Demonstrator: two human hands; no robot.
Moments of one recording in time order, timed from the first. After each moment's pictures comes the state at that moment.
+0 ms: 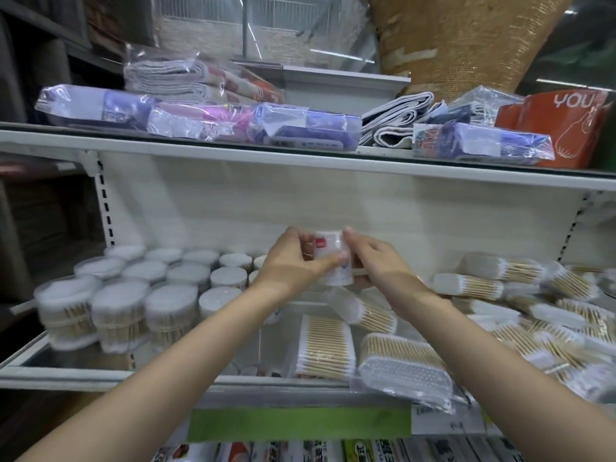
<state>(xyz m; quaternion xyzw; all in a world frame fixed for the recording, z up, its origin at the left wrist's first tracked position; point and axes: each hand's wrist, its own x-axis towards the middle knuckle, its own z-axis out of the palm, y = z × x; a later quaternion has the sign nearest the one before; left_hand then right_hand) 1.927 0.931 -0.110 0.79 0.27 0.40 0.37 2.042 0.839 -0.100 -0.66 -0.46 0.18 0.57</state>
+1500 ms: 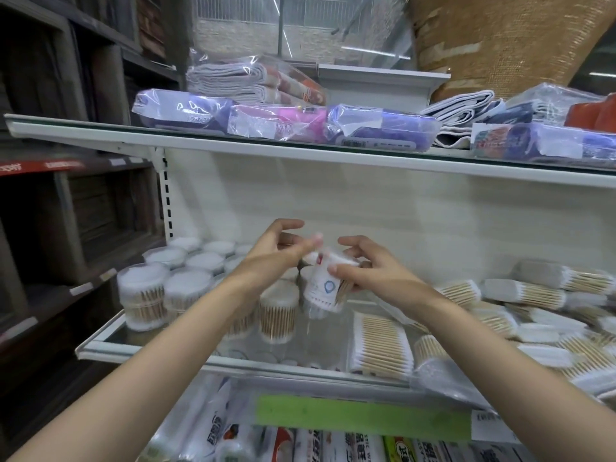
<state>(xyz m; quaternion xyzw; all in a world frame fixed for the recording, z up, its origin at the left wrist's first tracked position) 1.841 0.972 -0.113 0.71 0.24 0.40 0.53 1.997 0.874 -0.114 -0.62 -0.56 0.22 0.50</state>
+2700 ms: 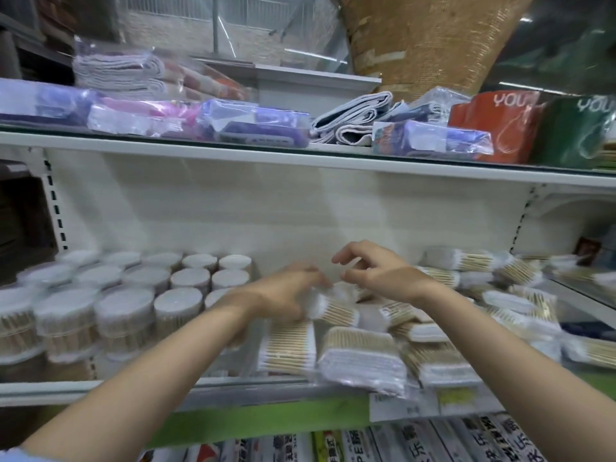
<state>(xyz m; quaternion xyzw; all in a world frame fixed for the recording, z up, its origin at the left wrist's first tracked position) 1.957 0.930 -0.126 0.99 0.10 0.09 0.10 2.090 0.795 -0.097 -0.76 -0.58 0.05 0.30</state>
